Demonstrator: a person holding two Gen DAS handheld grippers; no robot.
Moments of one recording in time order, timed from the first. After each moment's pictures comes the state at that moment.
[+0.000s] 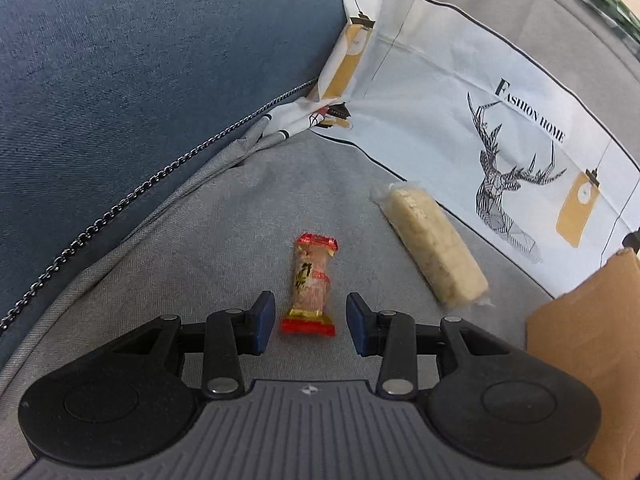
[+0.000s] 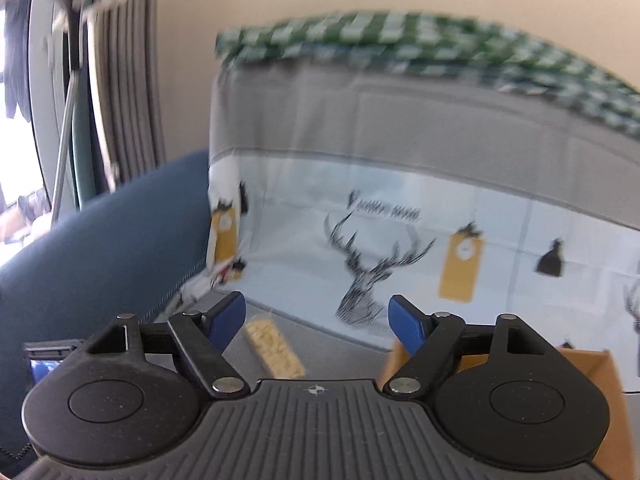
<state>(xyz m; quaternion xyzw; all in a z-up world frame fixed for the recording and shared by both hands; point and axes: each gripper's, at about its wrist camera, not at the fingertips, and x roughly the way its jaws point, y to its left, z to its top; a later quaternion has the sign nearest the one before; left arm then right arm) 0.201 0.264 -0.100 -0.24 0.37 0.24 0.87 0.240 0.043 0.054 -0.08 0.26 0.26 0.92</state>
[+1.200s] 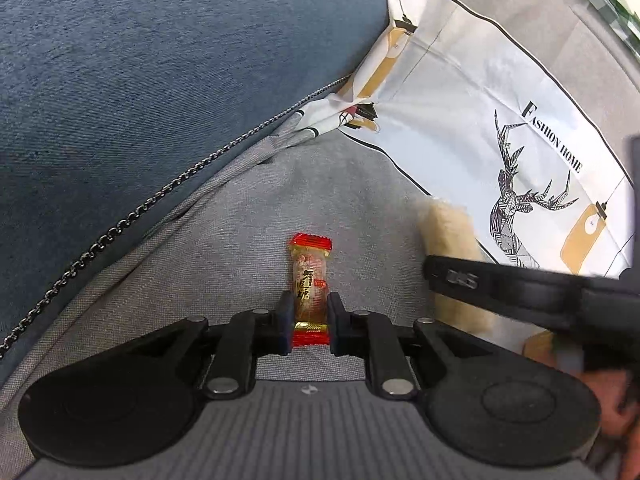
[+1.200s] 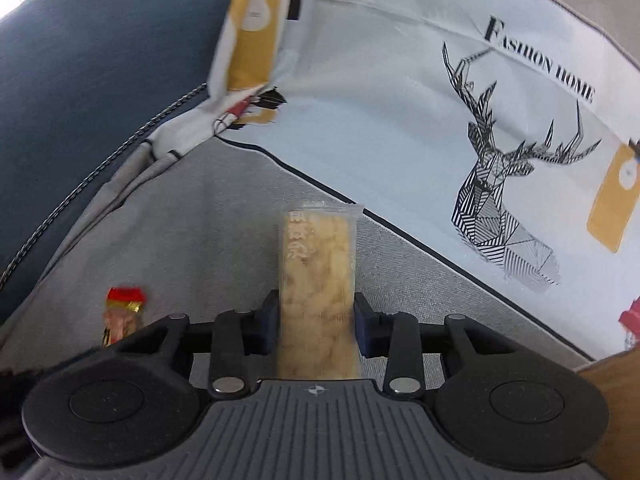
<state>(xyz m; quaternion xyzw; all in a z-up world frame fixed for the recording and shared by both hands) 0.199 0.296 -0.100 -0.30 0.38 0.24 0.84 0.341 0.183 -0.101 -0.20 0.44 0.28 0.83</state>
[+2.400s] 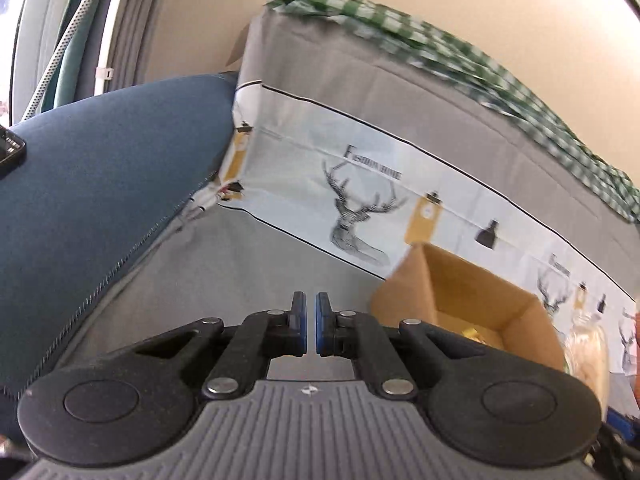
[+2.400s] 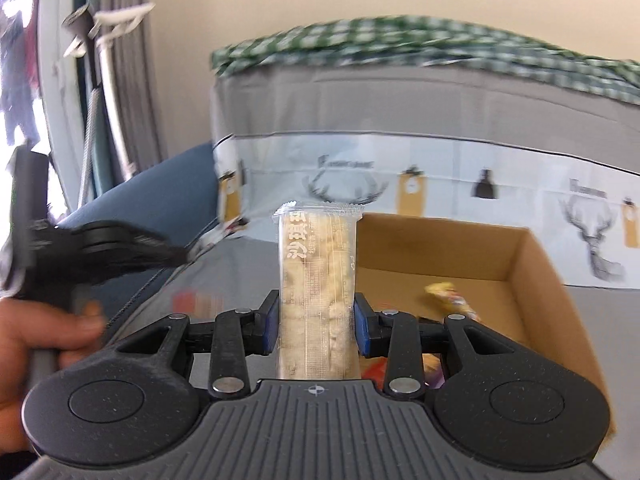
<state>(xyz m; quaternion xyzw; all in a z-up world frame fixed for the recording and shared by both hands) 0.065 0.172 0.038 -0.20 0.28 0.12 0.93 0.056 -0.079 0.057 -0.02 0.26 0.22 0.94</state>
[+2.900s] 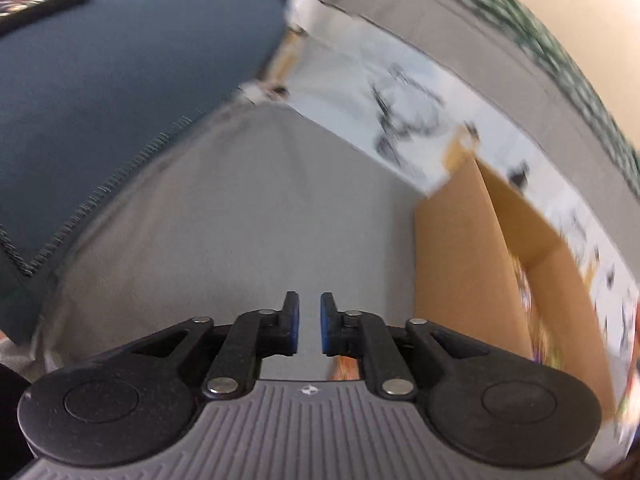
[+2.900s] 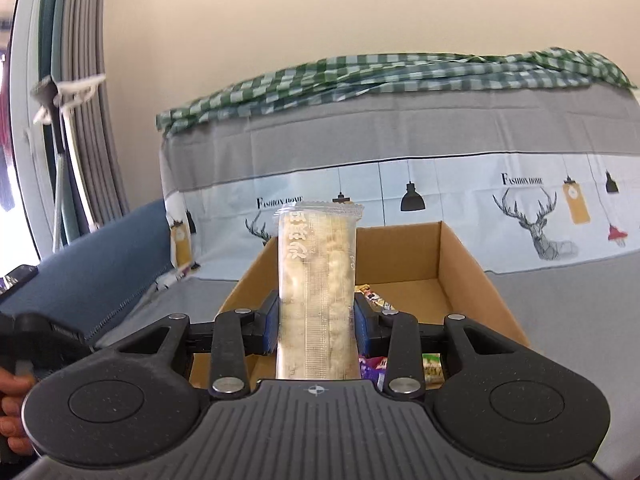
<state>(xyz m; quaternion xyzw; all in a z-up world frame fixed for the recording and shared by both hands) 0.032 0.191 -0.037 -0.24 0.38 0.11 0.89 0.028 -0.180 0.015 0.05 0.18 0.18 0.96</state>
